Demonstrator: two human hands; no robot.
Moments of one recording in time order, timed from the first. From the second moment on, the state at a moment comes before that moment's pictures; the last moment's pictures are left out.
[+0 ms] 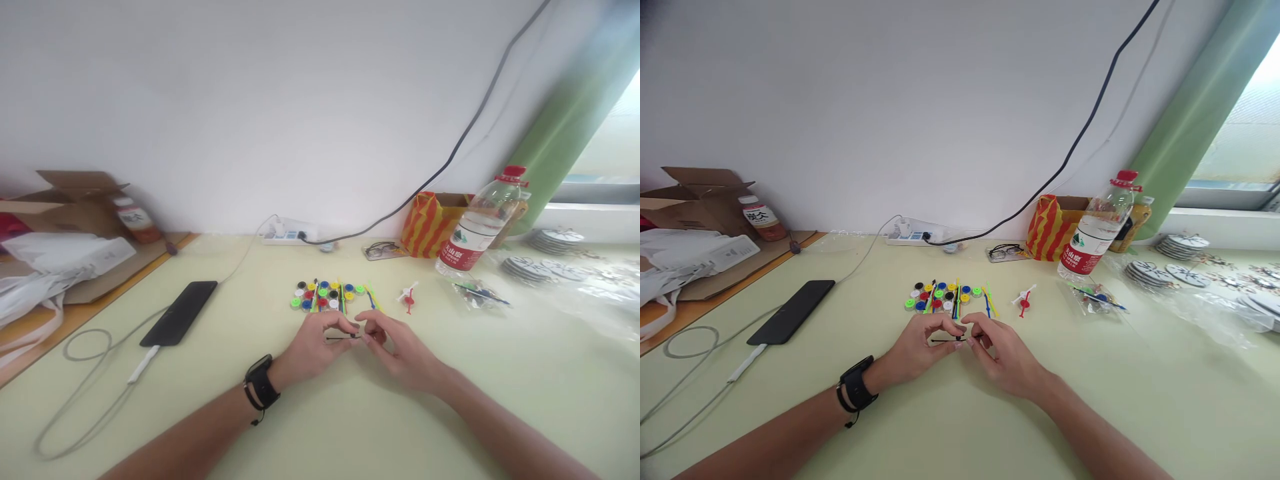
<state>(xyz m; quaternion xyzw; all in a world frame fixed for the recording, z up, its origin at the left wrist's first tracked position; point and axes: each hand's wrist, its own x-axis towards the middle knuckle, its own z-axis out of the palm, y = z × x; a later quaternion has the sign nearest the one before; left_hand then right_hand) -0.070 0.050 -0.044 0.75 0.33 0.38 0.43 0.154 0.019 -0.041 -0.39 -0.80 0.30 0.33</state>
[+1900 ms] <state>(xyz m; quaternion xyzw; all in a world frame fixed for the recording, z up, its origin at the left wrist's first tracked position) -0.068 0.055 -0.042 0.59 0.30 0.38 0.65 0.150 0.023 -0.041 -0.42 -0.73 0.34 0.42</state>
